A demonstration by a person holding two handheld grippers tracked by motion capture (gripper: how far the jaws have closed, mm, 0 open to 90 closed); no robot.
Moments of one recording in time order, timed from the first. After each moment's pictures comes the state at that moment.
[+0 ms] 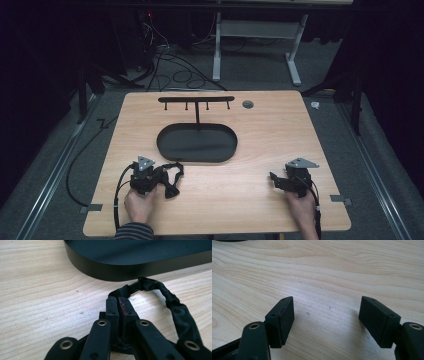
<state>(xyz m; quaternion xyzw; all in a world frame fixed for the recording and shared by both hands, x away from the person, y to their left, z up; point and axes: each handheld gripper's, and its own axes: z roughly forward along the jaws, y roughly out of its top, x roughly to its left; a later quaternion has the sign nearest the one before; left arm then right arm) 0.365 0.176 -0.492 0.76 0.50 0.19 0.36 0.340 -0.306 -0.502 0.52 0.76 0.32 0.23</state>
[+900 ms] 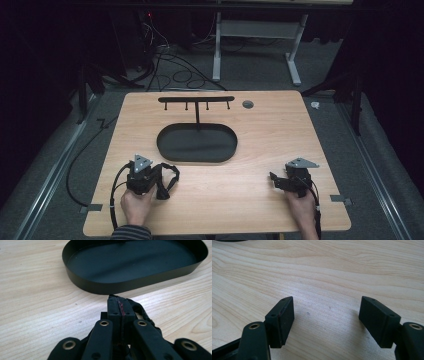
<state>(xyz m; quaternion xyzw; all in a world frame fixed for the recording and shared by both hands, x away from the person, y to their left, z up) 0.352 0.176 -0.463 0.76 0.48 0.21 0.39 0.340 -0.306 -0.502 0.52 0.76 0.32 0.23</state>
